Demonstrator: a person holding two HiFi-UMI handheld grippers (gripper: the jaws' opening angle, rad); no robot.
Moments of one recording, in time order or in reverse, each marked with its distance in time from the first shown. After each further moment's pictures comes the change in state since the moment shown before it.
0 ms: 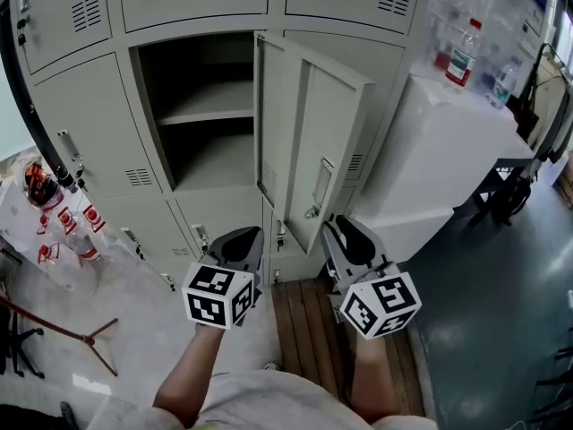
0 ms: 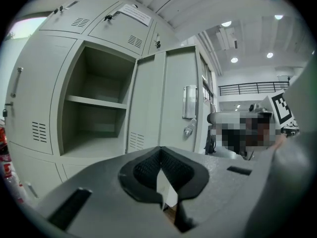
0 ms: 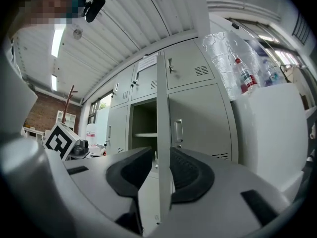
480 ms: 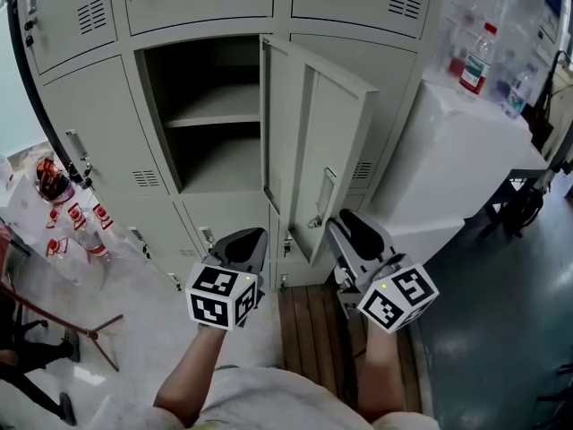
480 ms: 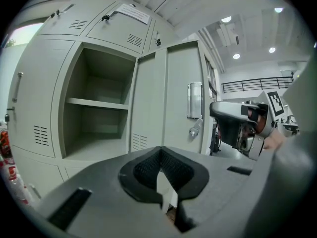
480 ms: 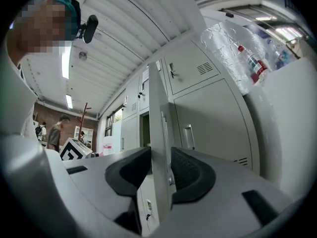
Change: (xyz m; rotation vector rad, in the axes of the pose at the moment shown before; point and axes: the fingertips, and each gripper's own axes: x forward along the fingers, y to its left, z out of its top) left arm 0.015 0.002 0.006 0.016 0.005 0.052; right arm 0.014 -0.013 0.023 0.080 -0.096 0.223
